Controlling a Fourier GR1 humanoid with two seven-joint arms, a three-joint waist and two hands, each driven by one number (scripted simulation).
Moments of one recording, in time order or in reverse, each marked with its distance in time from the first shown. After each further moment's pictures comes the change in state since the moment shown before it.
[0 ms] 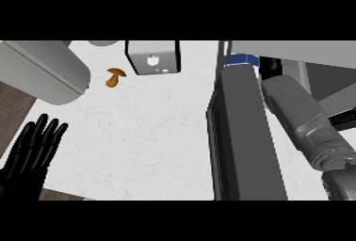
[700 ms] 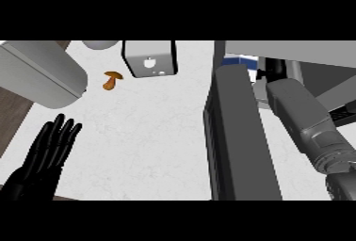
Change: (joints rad) left arm 0.002 -0.043 -0.075 -0.008 -0.069 0.028 0.006; right arm 0.037 -0.017 -0.037 -0.019 -0.031 0.091 -0.033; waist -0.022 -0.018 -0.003
